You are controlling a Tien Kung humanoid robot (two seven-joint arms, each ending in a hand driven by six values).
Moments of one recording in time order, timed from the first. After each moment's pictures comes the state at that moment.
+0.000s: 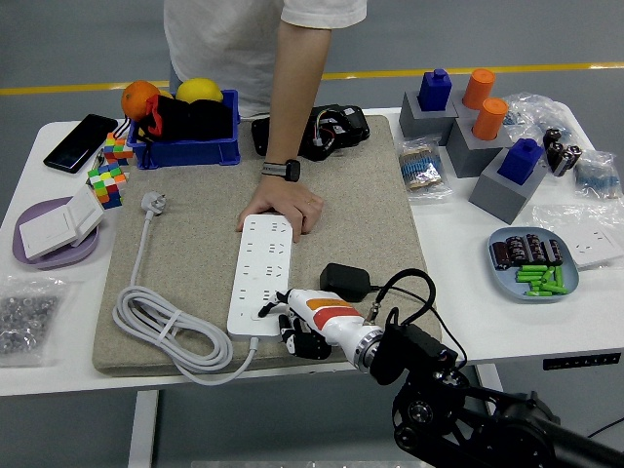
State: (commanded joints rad) left arm -0.09 0.02 -1.55 -0.18 1.62 -0.05 0.30; right arm 0.43 -0.03 0.45 1.39 -1.79 -0.18 -0.39
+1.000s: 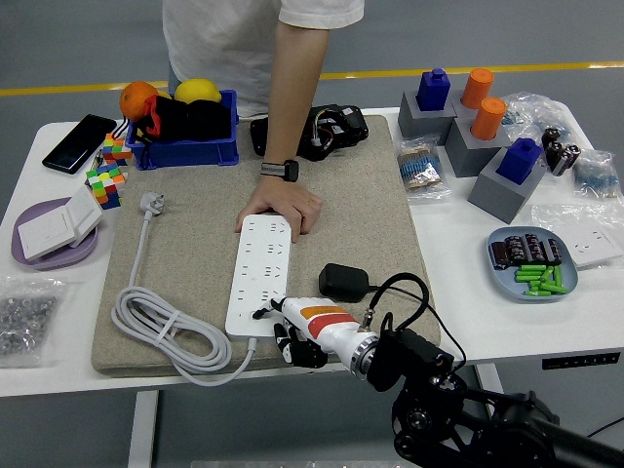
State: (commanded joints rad) left arm -0.09 0.03 -1.56 -0.18 1.62 -0.05 0.30; right arm 0.43 -0.03 0.43 1.43 -1.80 -0.17 -0.39
